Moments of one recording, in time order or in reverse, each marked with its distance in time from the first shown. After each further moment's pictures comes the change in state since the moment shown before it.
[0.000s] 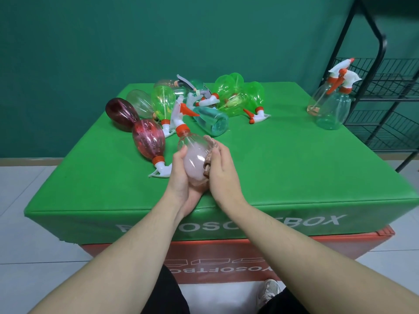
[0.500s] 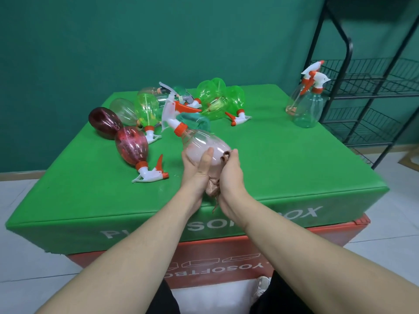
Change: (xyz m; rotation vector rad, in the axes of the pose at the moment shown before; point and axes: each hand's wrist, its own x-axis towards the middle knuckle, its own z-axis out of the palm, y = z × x) left_hand 0.011 -0.039 0.046 0.429 0.088 0.261; right_hand 0.005 0.003 -0.038 0.427 0.245 0.498
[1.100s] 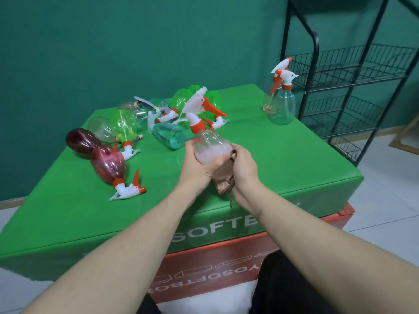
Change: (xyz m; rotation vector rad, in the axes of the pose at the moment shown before) left_hand 0.011 0.005 0.062 0.363 -0.161 0.160; right_hand 0.029 -0.057 -0.074 0.000 0.005 -0.086
